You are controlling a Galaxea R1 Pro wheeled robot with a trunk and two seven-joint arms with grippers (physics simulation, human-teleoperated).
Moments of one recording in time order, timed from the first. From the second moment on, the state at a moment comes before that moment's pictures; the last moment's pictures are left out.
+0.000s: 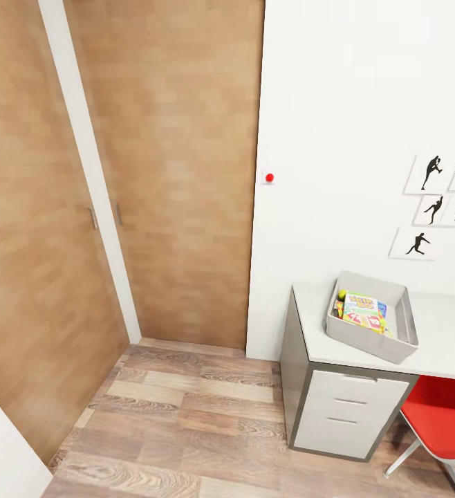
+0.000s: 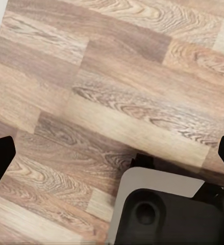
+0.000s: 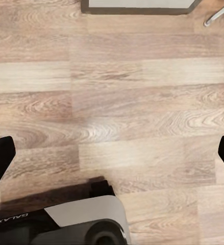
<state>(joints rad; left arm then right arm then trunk) -0.35 0.05 0.18 -0.01 -0.01 -0.08 0.16 -0.41 0.01 0.51 -0.01 -0.64 -0.12 -0.21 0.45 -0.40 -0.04</state>
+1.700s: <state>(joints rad) -0.31 0.06 0.17 -0.01 -0.02 -0.08 0.15 -0.37 0.00 0.51 -0.01 -0.65 -0.17 -0.21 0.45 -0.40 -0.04</state>
